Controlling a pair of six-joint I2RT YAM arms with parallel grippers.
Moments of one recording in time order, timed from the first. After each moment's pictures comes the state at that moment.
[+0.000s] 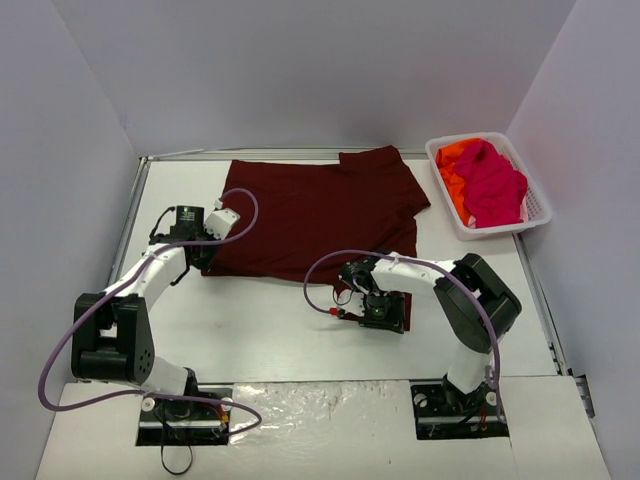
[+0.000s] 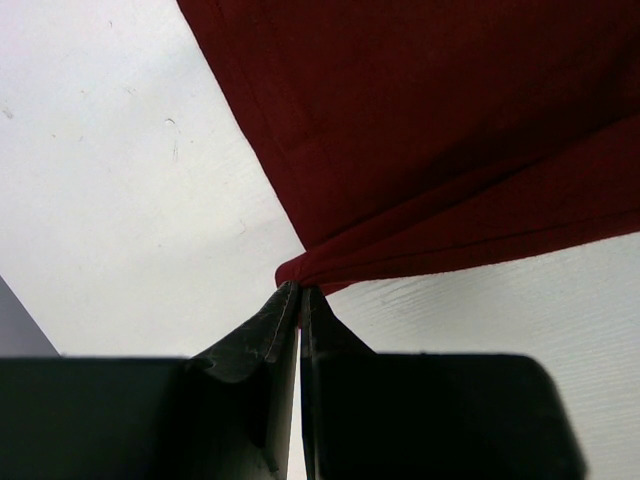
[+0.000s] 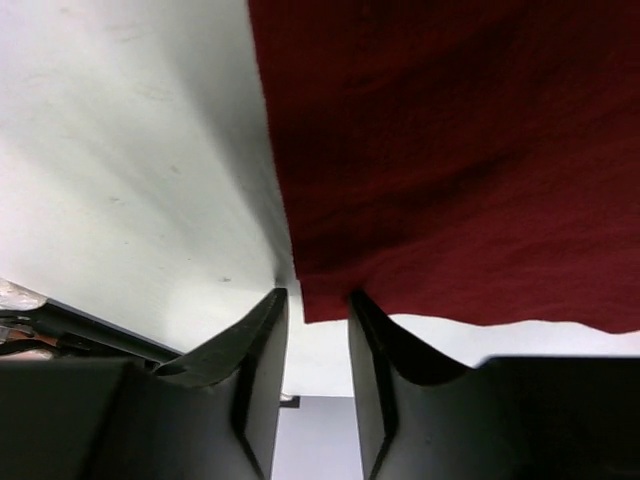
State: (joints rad) left arm -0.08 1.45 0.92 -0.42 0.02 0.51; right arm 0.75 1.75 0.94 -0.98 0.09 -0.60
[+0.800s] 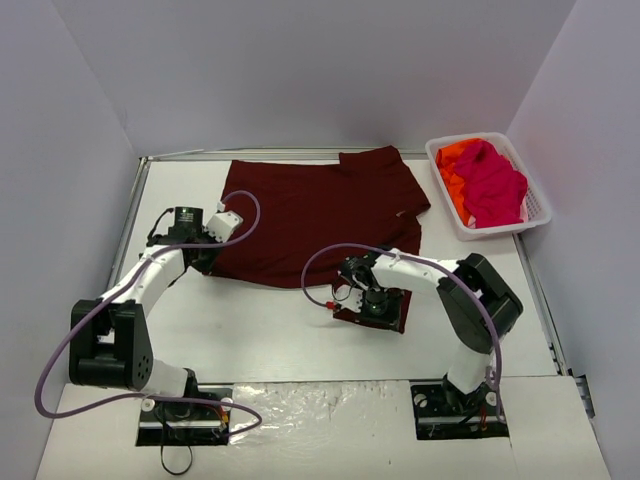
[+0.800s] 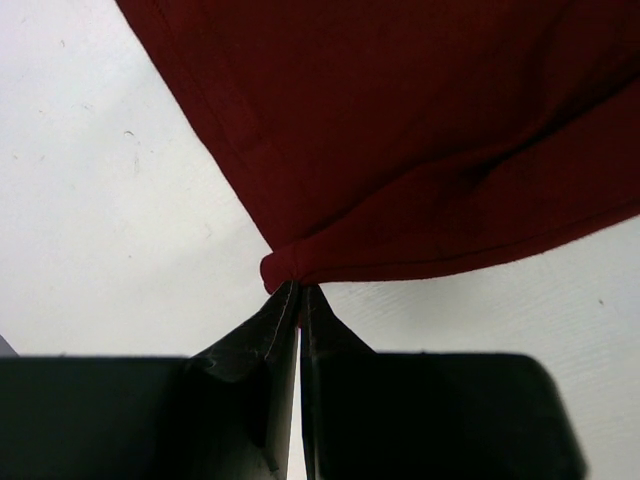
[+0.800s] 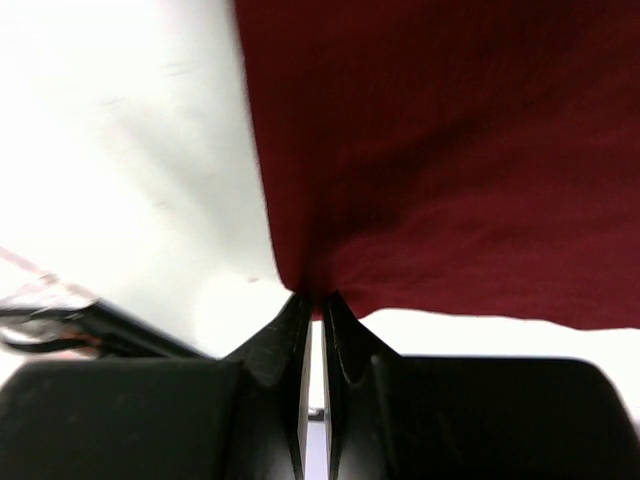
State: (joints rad) left arm -0.08 1.43 0.92 -0.46 0.11 0.53; right arm 0.75 1.76 0.98 -1.00 0.05 -0.55
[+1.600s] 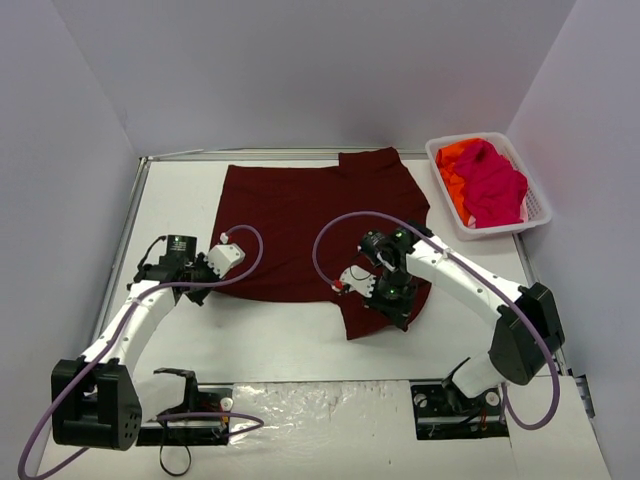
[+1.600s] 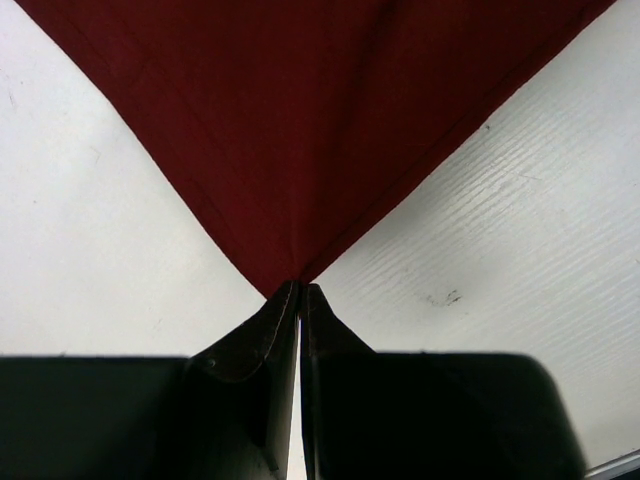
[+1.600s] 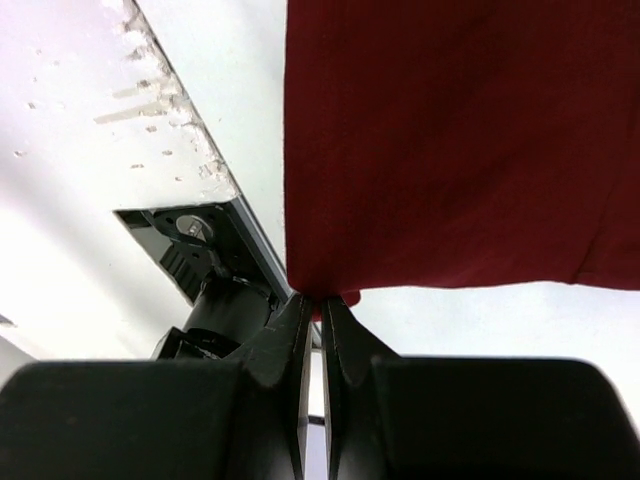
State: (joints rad) left arm -0.08 1.13 0.73 -0.64 0.20 0.69; right arm 0.67 1.50 1.15 -1.34 -0.21 -0.60
